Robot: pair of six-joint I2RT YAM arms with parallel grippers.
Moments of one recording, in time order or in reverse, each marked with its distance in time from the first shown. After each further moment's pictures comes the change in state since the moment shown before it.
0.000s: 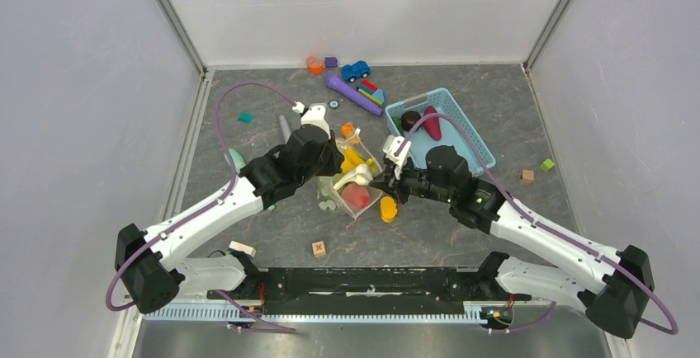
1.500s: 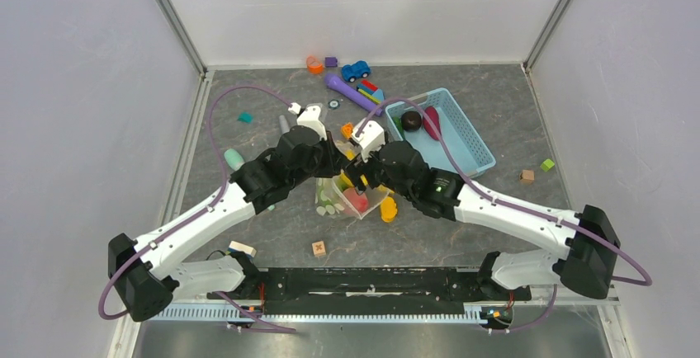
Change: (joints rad) left arm 0.004 -0.061 -0.018 0.030 0.100 -0.019; right arm 0.185 0.303 0.221 0.000 0.564 0.127
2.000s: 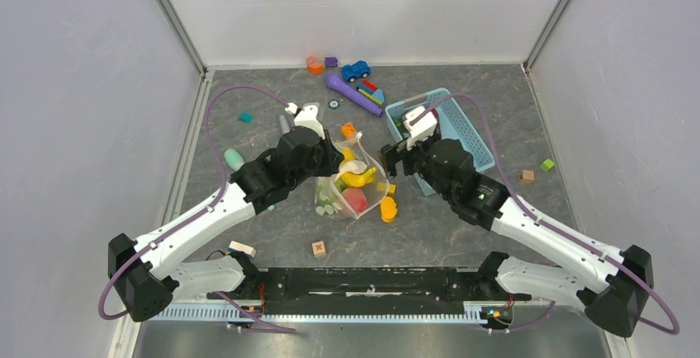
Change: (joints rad) left arm 0.000 -0.005 -0.007 -0.002 -0.057 -0.008; right arm -0.124 -0.273 -0.135 0.039 0.039 -0.027
